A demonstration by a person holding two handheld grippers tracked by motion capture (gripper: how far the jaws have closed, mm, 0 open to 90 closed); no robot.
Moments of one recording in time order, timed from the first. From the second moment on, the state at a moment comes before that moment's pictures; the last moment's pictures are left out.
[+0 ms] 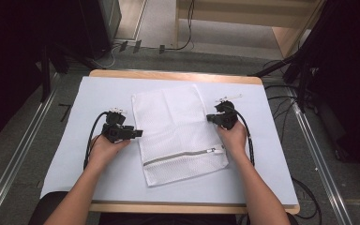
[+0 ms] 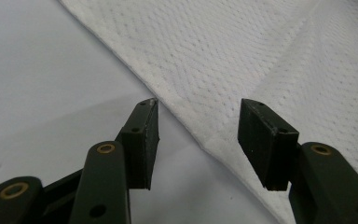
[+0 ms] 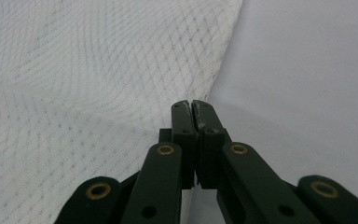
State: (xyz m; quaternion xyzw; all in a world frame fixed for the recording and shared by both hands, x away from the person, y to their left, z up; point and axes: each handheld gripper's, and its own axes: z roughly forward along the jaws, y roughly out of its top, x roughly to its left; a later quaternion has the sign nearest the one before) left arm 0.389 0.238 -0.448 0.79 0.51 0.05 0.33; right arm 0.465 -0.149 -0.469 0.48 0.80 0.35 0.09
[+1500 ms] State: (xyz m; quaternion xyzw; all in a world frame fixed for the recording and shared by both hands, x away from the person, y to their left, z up) left arm 0.403 0.225 -0.454 0.81 0.49 0.09 0.32; right arm 0.400 -0.166 -0.469 0.47 0.81 0.34 0.07
